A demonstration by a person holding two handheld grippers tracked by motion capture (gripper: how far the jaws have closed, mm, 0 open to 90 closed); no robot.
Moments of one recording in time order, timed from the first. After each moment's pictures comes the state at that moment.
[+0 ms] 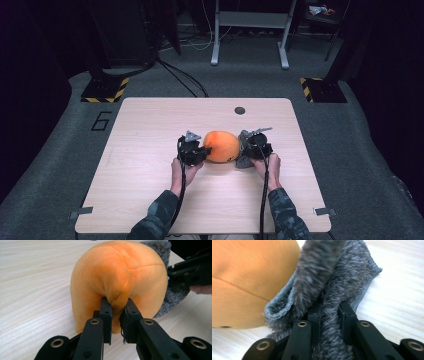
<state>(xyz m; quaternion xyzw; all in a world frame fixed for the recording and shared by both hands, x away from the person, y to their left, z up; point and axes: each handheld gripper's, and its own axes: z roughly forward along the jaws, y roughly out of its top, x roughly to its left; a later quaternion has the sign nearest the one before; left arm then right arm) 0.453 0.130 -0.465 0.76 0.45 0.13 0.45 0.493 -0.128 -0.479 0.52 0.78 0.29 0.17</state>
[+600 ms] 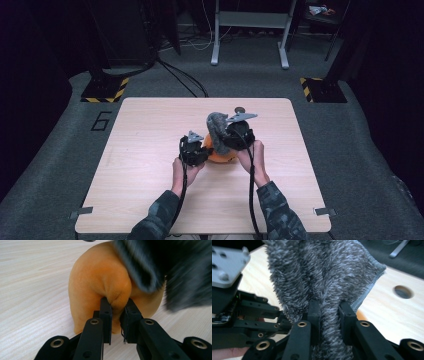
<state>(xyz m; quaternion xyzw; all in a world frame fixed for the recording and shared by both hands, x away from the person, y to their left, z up) 0.451 0.124 -0.461 0.78 0.43 0.14 0.44 0.465 -0.053 -0.389 0.39 0.81 0.39 0.18</state>
